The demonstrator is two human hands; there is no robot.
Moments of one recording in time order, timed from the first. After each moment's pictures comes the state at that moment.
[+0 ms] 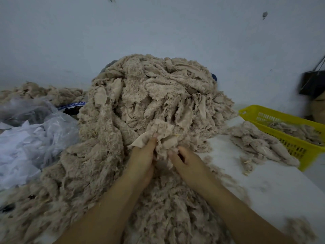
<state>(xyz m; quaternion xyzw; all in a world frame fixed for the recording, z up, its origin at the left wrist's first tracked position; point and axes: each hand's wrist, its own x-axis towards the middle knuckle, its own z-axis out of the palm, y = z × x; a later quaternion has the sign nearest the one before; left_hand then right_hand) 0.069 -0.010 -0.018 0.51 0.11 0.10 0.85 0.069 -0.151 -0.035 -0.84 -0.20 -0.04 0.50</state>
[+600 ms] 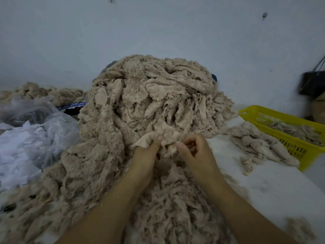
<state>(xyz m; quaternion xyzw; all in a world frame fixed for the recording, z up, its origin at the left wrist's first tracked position) 0.067 -0.010 -0.020 0.61 0.03 0.11 0.78 0.071 -0.162 -0.028 -0.79 -0.19 -0.17 0.55</state>
